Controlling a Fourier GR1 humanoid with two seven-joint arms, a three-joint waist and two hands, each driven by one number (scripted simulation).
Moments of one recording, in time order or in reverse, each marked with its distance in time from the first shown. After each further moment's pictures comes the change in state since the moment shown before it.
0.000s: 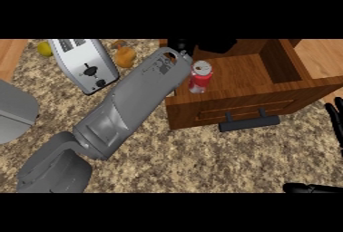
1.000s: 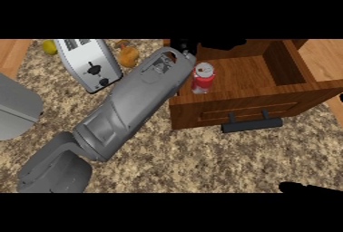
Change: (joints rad) left arm 0.009 0.000 0.020 -0.053 0.155 0.076 -0.067; right arm -0.035 -0.115 0.080 -0.112 0.313 0.005 -0.092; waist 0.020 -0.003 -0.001
